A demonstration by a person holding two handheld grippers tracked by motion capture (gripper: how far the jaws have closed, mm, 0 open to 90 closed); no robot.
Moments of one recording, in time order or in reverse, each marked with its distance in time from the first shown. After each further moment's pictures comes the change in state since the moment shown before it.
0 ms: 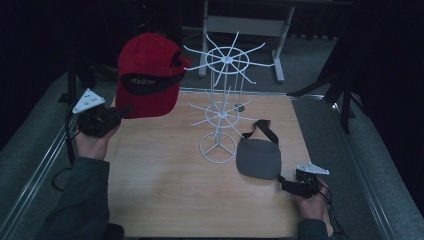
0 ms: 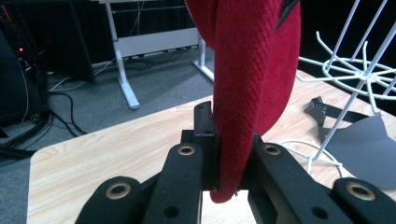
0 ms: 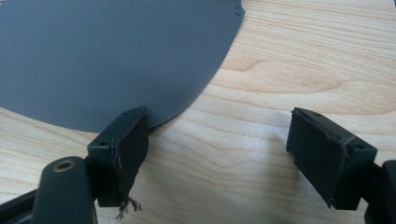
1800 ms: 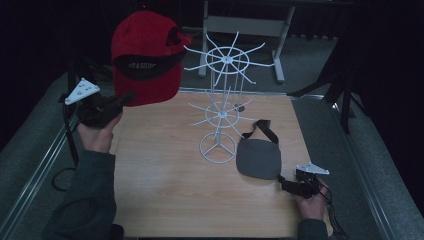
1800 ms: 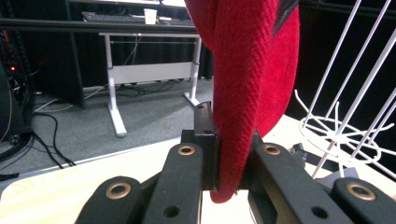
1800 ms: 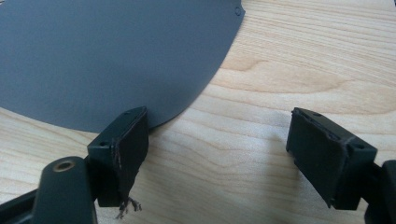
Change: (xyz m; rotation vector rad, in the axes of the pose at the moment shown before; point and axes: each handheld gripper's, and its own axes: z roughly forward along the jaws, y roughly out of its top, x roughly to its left) left arm -0.006 0.025 0.000 -0.142 -0.031 -0.097; right arm 0.000 0.000 0.000 -0.001 -0.001 0.001
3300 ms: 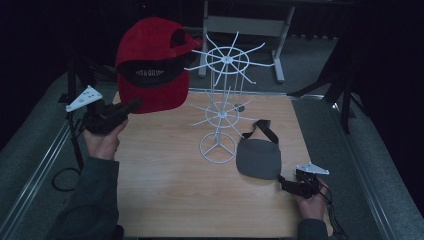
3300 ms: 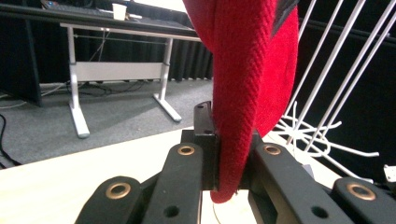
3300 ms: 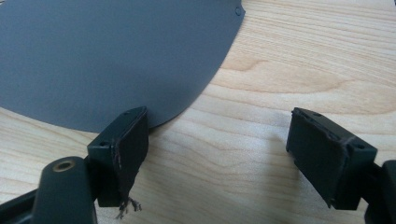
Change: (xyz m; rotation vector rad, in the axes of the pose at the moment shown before) left arm -0.008 -0.022 0.001 -0.009 -0.132 -0.061; right arm 0.000 0.000 0.000 0.000 0.000 0.000
